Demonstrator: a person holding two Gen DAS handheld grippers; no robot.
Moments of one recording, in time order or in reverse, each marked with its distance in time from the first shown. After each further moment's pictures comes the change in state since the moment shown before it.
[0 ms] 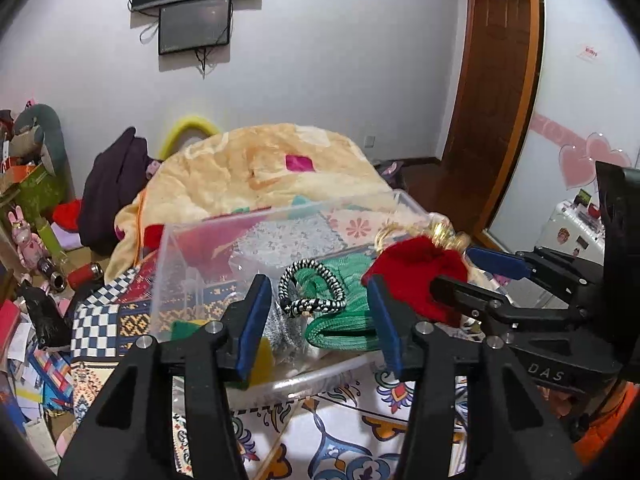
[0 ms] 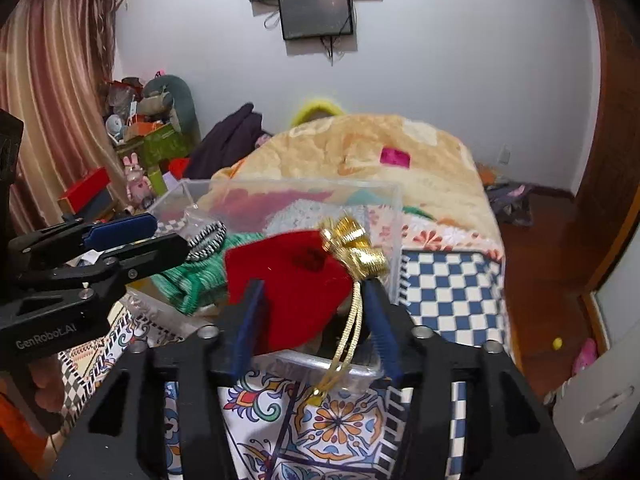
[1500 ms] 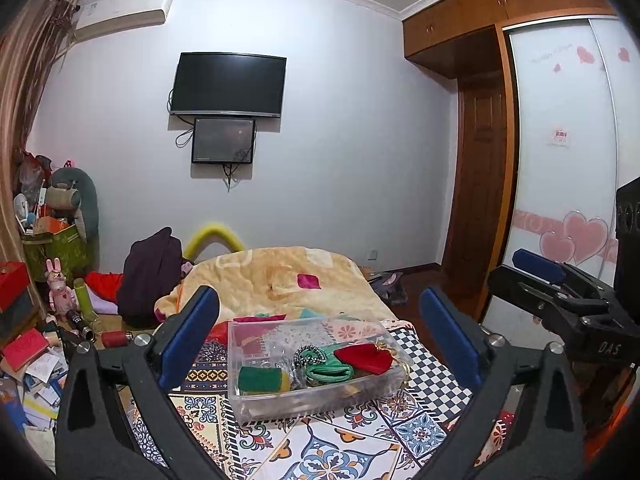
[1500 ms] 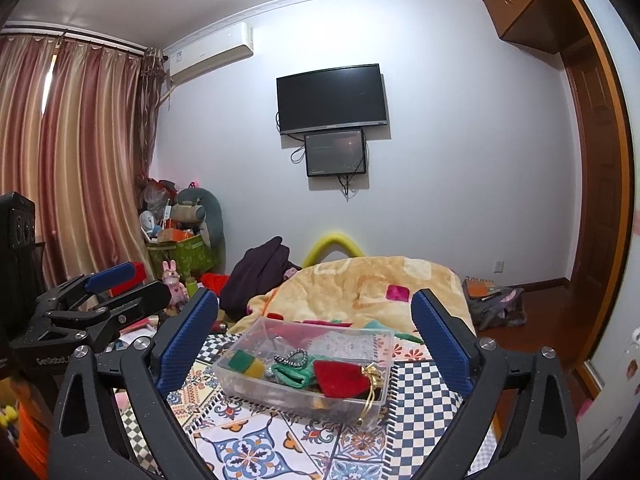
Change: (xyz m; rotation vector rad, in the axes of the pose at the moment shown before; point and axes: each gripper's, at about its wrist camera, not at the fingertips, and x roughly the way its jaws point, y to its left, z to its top) left arm -0.192 -0.016 0.003 -0.026 -0.420 0.038; right arm -0.152 0.040 0.018 -0.024 -0.442 0.035
